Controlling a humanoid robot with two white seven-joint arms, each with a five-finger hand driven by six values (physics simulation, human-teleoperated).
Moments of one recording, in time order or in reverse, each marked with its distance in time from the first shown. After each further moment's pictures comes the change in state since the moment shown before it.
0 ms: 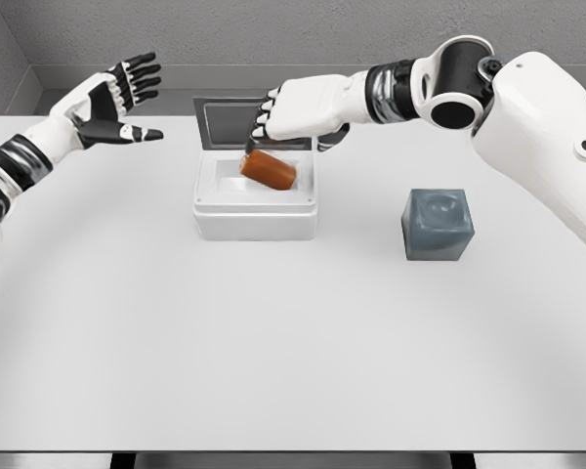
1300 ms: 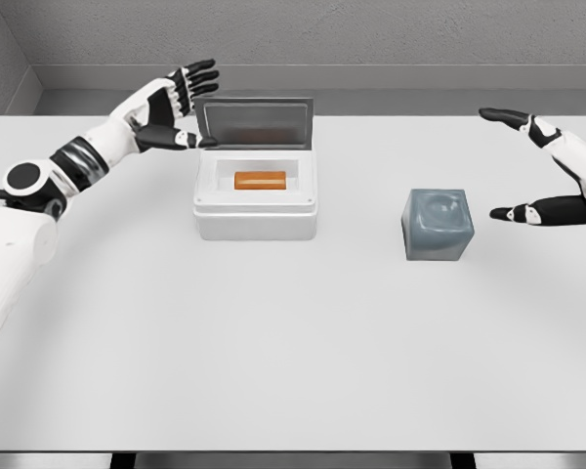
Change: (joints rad) left arm -0.009 -0.119 -0.026 -0.016 -0.024 -0.003 0.000; right arm 1.015 -0.280 -1.049 -0.378 -0.721 0.000 0.000
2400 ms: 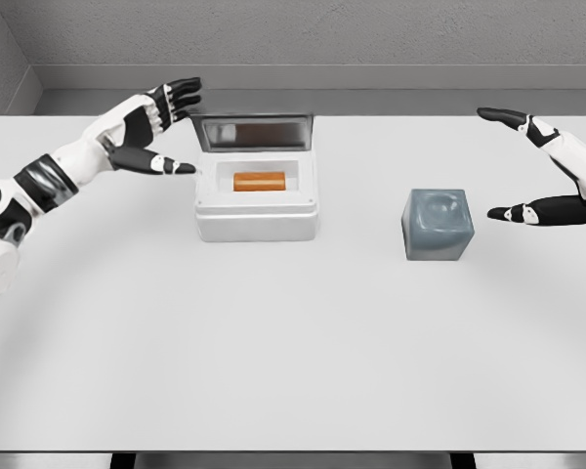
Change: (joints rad) left arm 0.143 0.167 0.034 -0.271 0.004 -0.002 0.001; right arm -0.003 0.007 0.001 0.000 0.000 0.000 0.000
